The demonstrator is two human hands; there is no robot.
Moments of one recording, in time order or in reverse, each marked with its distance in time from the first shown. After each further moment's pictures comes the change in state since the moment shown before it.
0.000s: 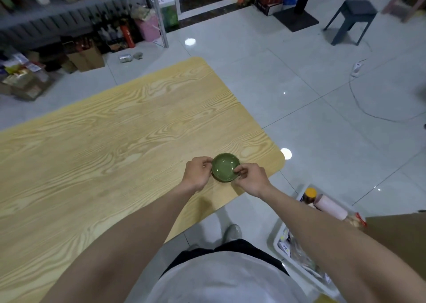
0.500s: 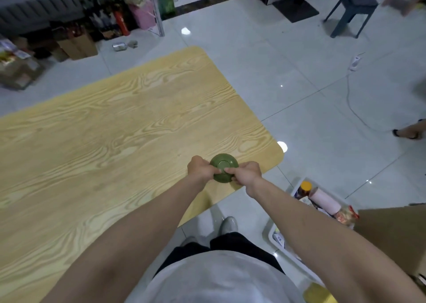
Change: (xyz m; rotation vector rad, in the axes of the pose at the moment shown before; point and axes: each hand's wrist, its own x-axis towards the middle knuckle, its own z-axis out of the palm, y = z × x) left_hand 0.000 0.008 0.015 -0.107 -0.030 -0.339; right_hand 0.006 -0.010 0.021 0.436 0.073 0.401
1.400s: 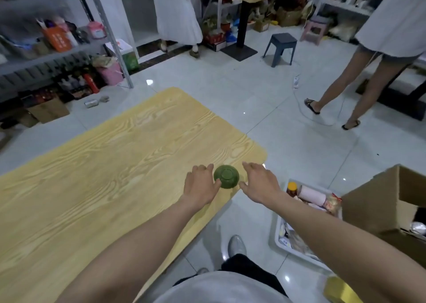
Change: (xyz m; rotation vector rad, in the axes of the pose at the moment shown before) left_hand -0.057 -0.019 -0.054 0.983 0.073 0.807; right_hand -0.107 0.015 -0.018 -1.062 0.301 -0.507
